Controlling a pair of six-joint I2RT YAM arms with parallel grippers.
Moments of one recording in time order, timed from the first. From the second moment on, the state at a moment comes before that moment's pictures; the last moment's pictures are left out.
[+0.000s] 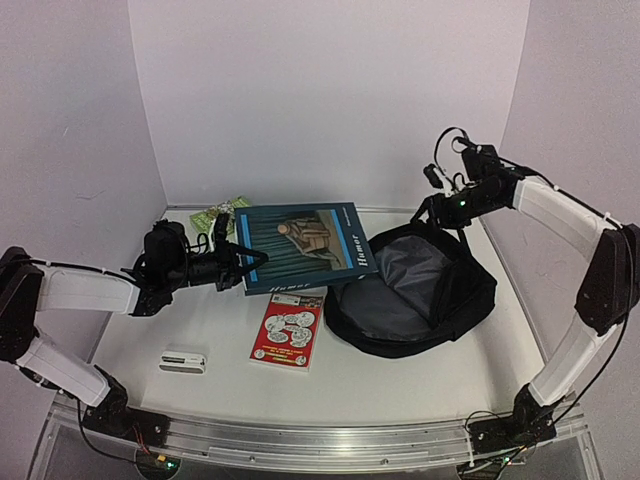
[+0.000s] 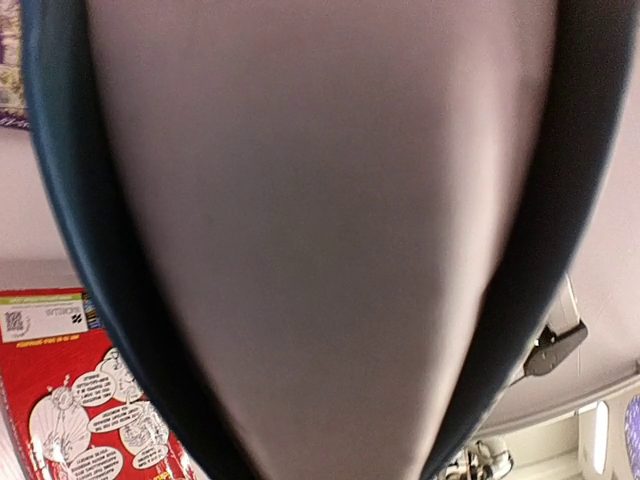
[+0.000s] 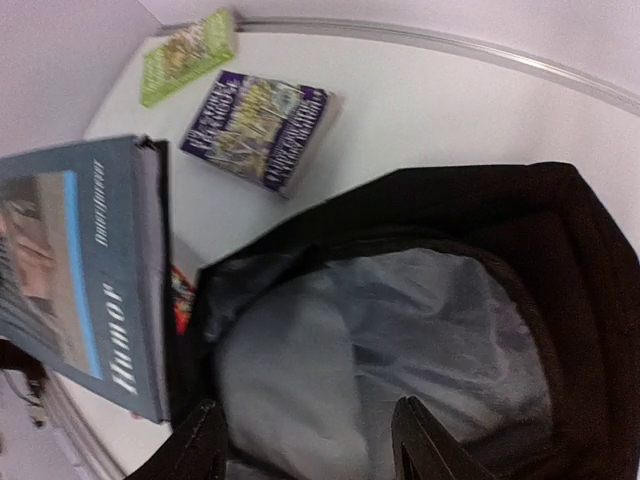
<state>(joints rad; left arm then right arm) -0.56 1.38 0.60 0.62 0.60 -1.04 0.28 1.67 1.52 -0.73 -0.40 0.01</state>
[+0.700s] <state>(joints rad) -0.56 1.28 0.48 0.62 0.49 -1.10 0.37 1.85 1.47 -0.78 0.06 -0.21</state>
